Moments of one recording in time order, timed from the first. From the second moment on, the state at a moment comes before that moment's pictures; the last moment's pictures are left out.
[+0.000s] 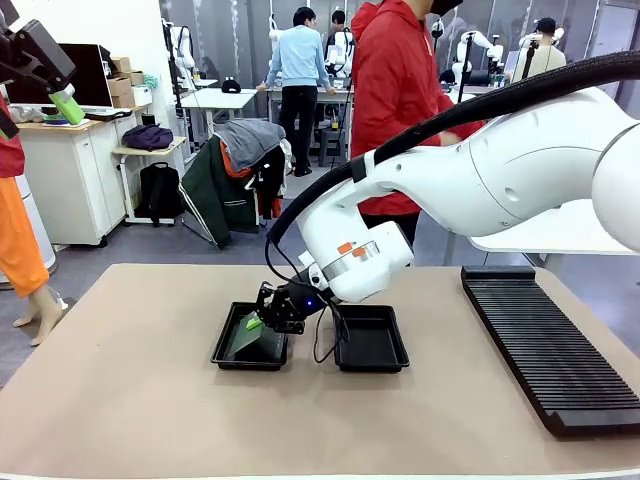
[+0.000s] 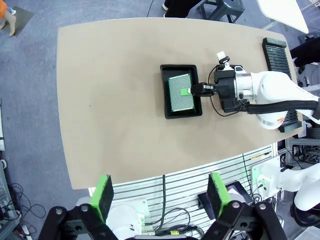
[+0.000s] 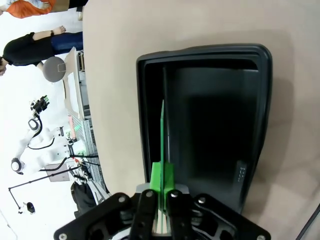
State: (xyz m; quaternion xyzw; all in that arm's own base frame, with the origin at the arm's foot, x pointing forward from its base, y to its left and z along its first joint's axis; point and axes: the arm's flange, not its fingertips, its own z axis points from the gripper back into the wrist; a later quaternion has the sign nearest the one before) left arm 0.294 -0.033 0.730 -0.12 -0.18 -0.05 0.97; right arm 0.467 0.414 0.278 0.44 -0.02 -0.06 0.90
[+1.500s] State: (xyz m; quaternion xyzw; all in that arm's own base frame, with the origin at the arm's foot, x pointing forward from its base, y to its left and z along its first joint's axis) left arm 0.294 -0.033 0.730 -0.12 -0.18 -0.05 0.97; right arm 0.464 0.420 0.297 0.39 -0.02 -0.06 0.92
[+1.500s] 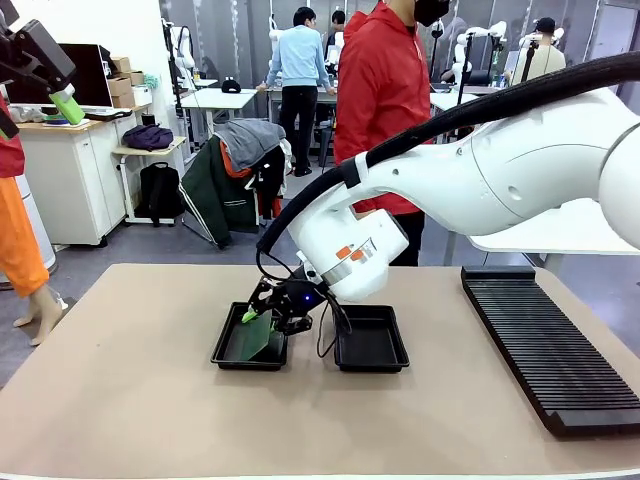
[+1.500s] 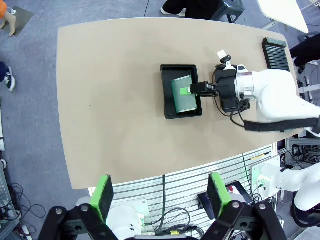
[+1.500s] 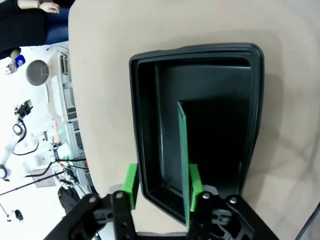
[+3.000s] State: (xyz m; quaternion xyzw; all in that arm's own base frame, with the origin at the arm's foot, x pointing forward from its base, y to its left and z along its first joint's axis) left arm 0.294 -0.033 0.730 -0.12 -0.18 -0.05 0.97; right arm 0.466 0.477 0.441 0.02 -0.02 -0.01 1.00
